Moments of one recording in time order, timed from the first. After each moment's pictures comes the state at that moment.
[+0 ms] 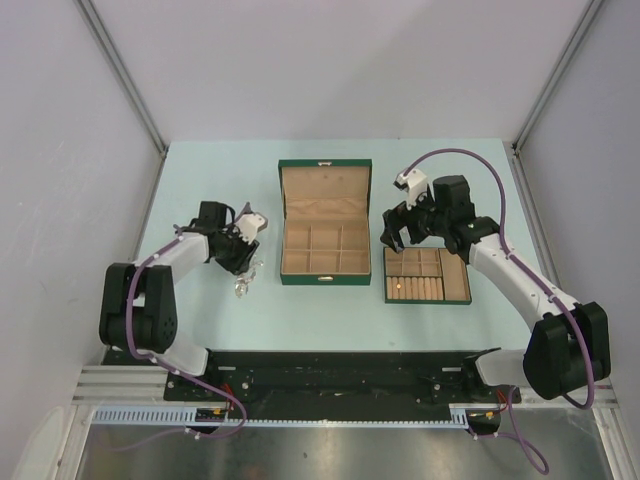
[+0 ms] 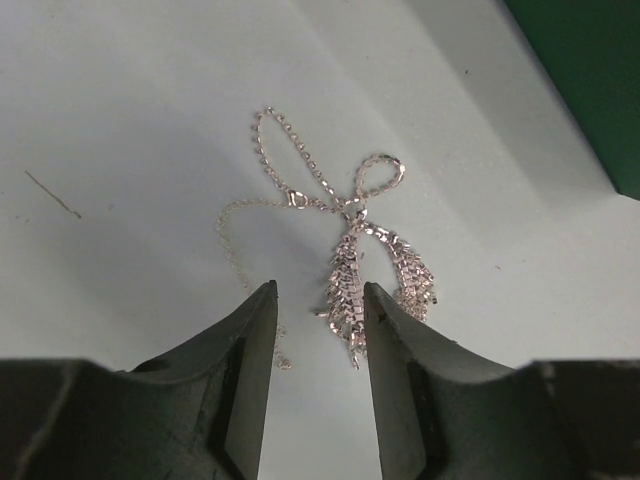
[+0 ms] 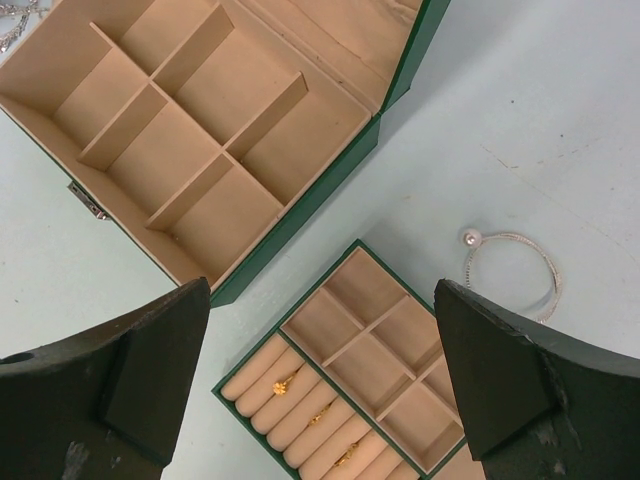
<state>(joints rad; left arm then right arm) -0.07 1.54 0.85 -0.43 0.27 0.58 0.33 1.32 1.00 -0.32 -0.38 -0.19</state>
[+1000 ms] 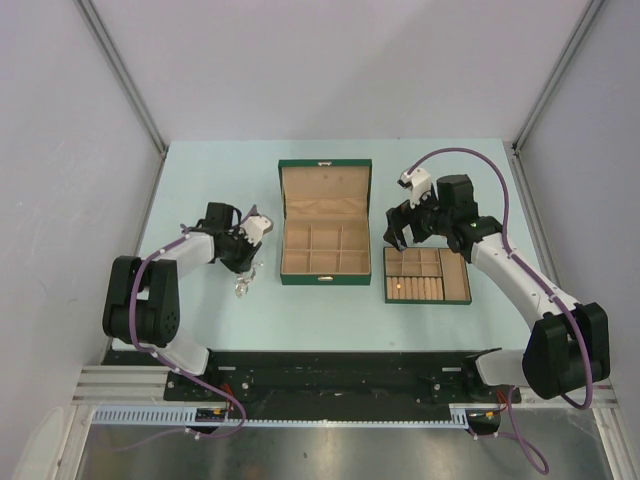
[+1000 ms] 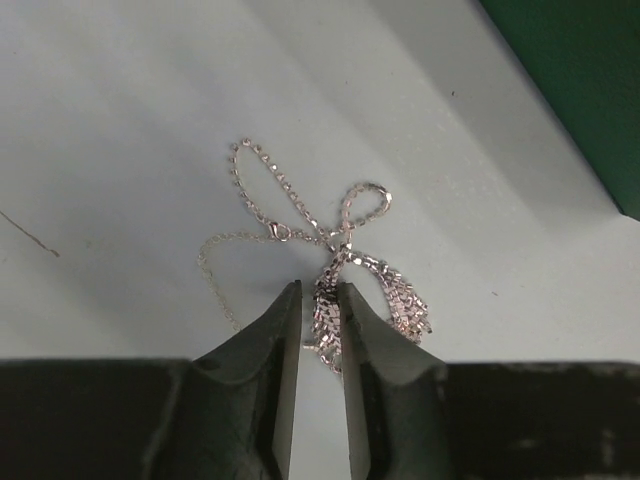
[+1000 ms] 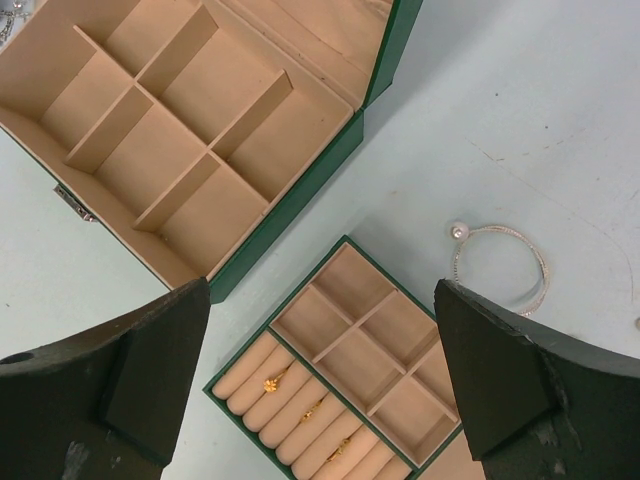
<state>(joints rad) -0.11 1.59 0.84 -0.39 0.26 0.58 0.30 1.32 1.00 -0.33 -0.38 -0.19</state>
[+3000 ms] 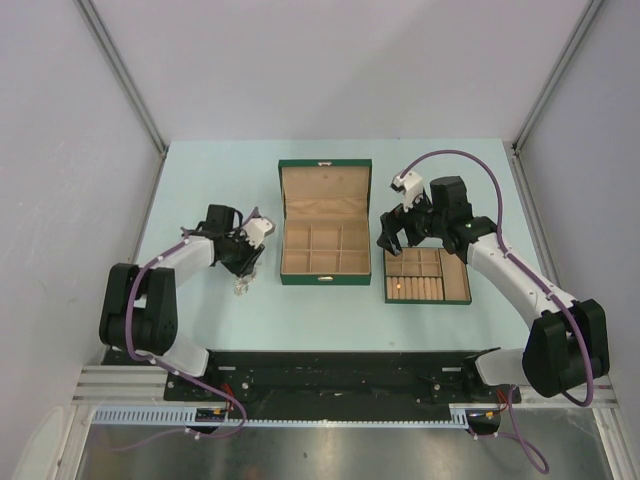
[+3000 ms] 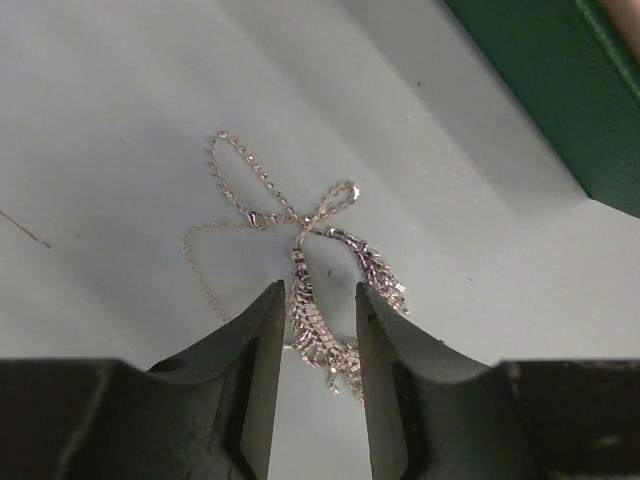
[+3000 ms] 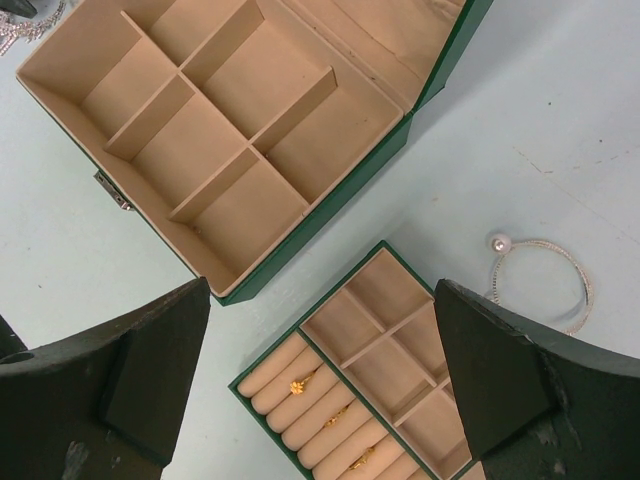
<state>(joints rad) -0.13 1.53 0.81 -0.40 0.26 0.59 0.34 1.33 1.00 -0.33 -0.43 -0.19</state>
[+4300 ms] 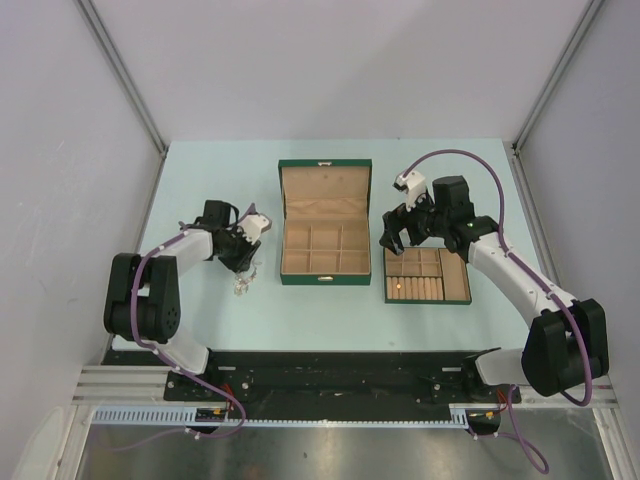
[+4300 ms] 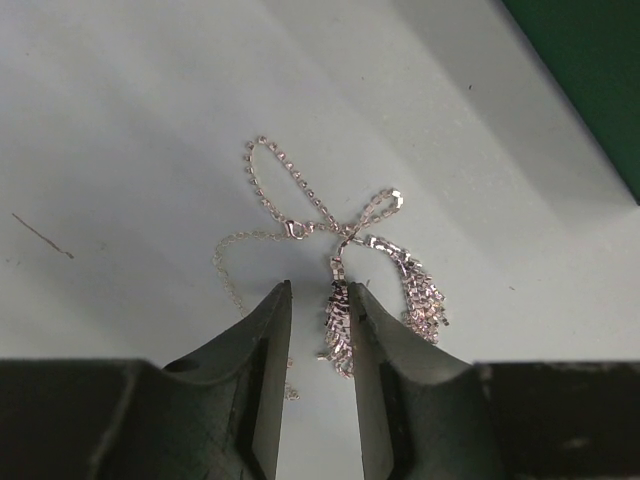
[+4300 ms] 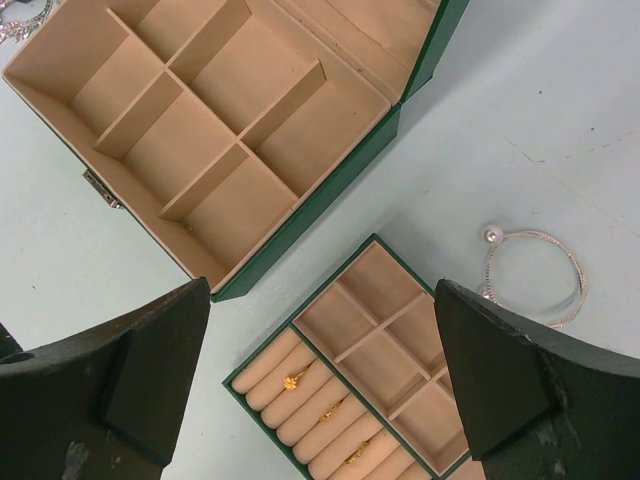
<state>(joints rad) -0.08 1.61 0.87 -0.41 0.28 0.62 0.32 1.33 1.00 -0.34 -0.43 -0.19</state>
